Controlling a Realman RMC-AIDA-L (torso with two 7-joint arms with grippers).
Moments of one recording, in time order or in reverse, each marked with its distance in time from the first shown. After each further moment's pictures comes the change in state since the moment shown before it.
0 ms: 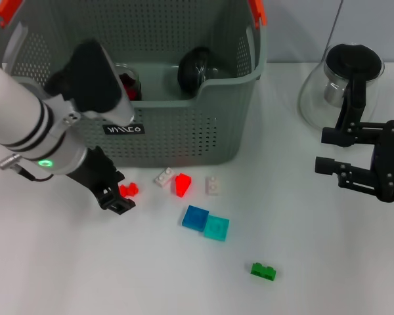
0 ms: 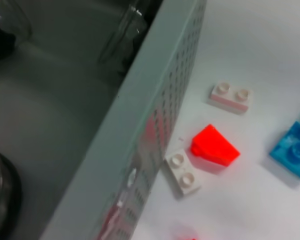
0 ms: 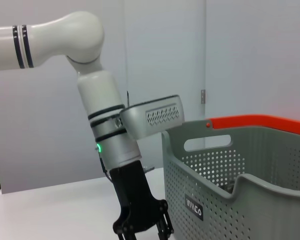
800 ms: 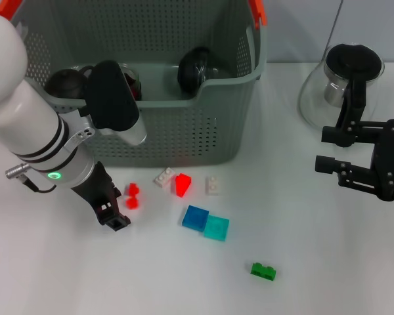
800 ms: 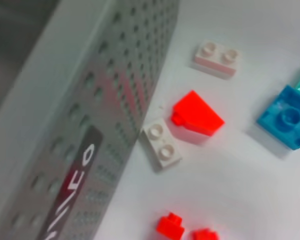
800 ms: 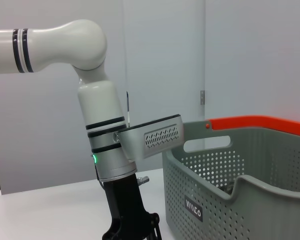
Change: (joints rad) left arm -0.018 -0.001 0.100 -0.049 0.057 -0.005 -0.074; right arm 0.003 -0.001 0.002 0.002 0.001 0.000 0.001
